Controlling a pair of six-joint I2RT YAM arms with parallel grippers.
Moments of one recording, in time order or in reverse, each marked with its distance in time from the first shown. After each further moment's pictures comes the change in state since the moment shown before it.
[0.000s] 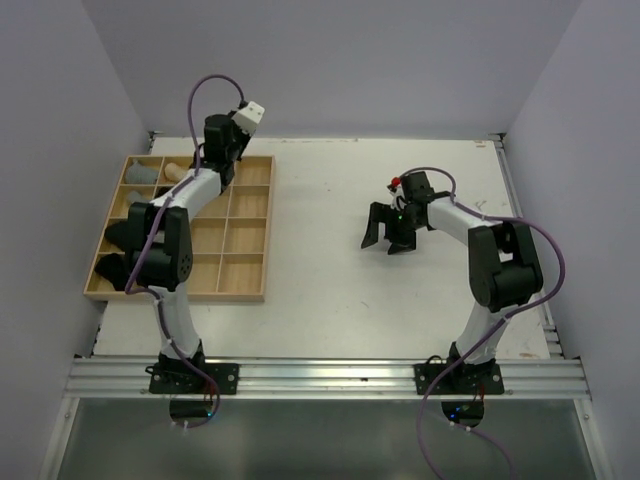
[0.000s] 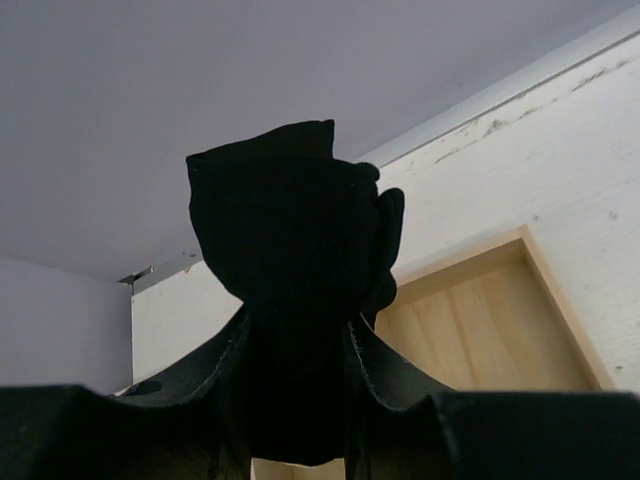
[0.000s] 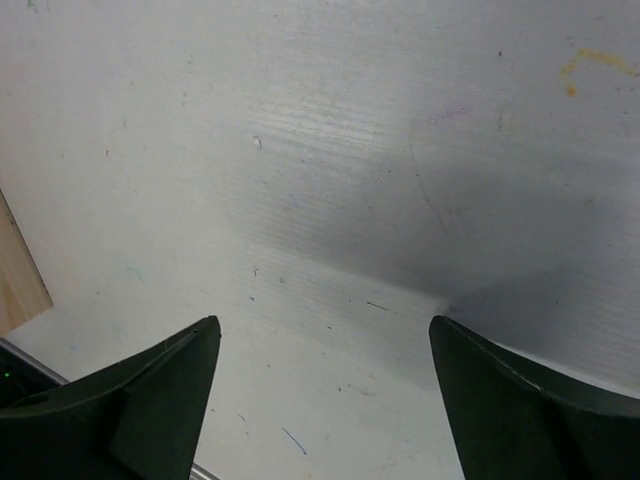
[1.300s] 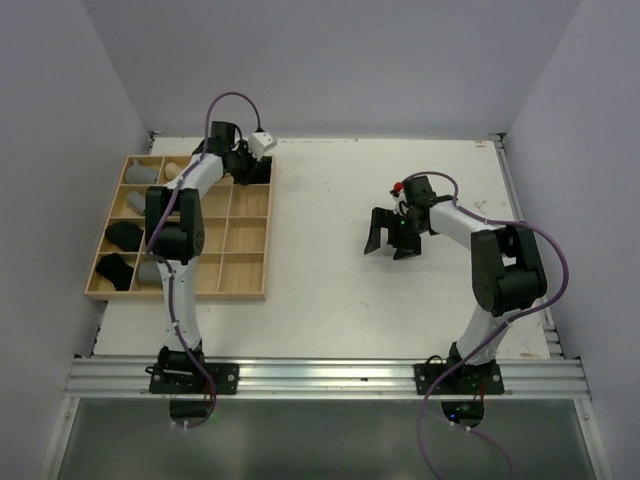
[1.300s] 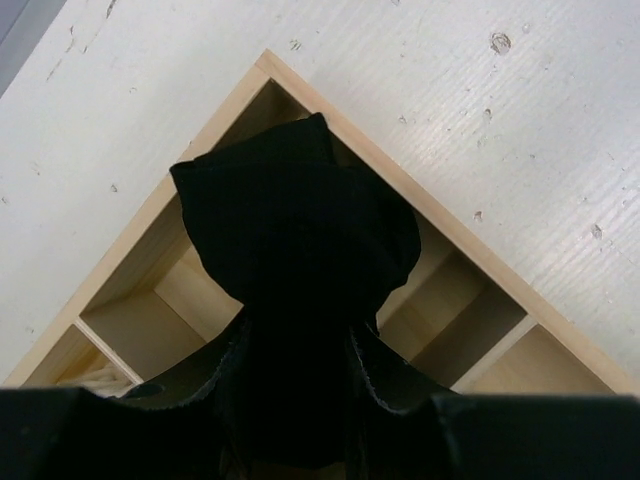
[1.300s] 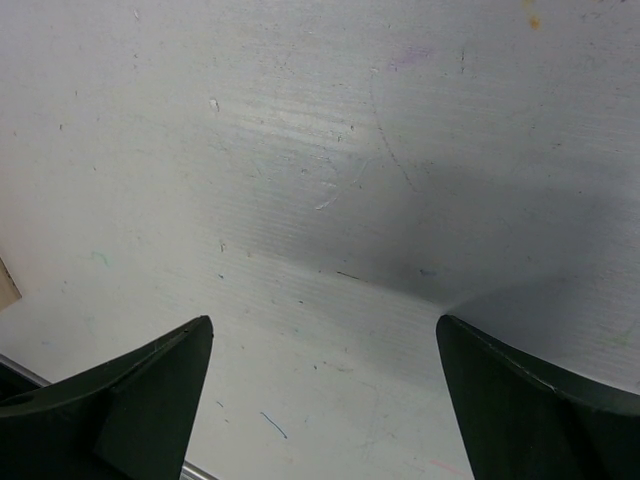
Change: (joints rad) left arm 0.062 0.365 0.349 -0.542 0.419 0.180; right arm -0.005 -0.037 -0.047 -0.022 0.045 -0.015
